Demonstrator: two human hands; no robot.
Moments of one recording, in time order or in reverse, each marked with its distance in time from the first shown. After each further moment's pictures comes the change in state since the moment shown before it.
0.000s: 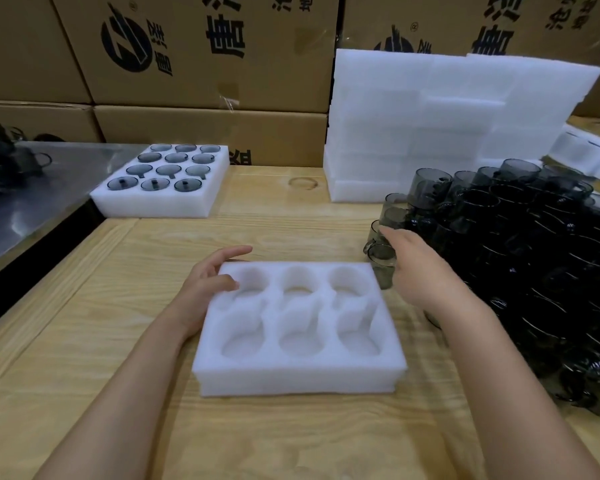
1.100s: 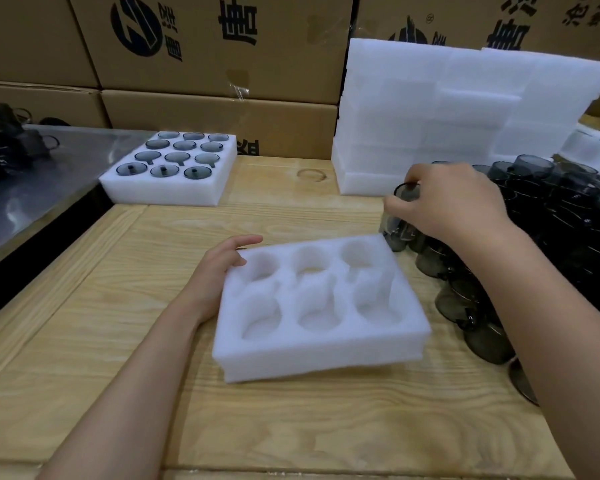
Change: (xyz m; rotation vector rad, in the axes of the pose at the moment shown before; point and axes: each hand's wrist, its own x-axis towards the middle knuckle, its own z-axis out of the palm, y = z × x) left_hand 0.001 0.000 0.001 -0.008 0.079 -0.035; right_hand 0.012 -0.056 -0.066 -0.308 0.292 0.006
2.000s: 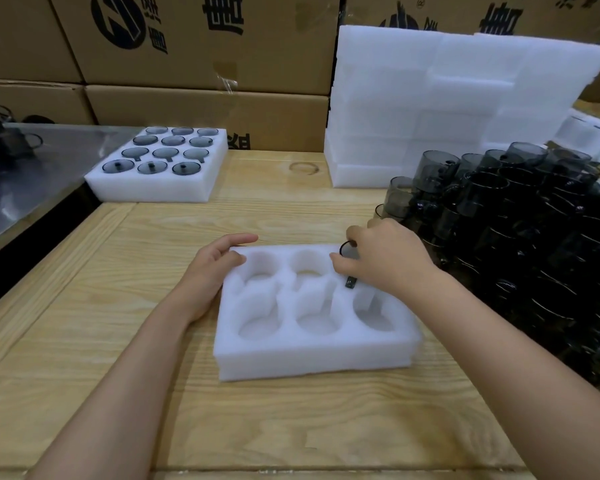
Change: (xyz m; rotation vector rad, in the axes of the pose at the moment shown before) left_hand 0.002 -0.005 -0.001 0.149 -0.037 0.033; right_hand -0.032 -0.016 0.075 -0.040 -0.162 -0.252
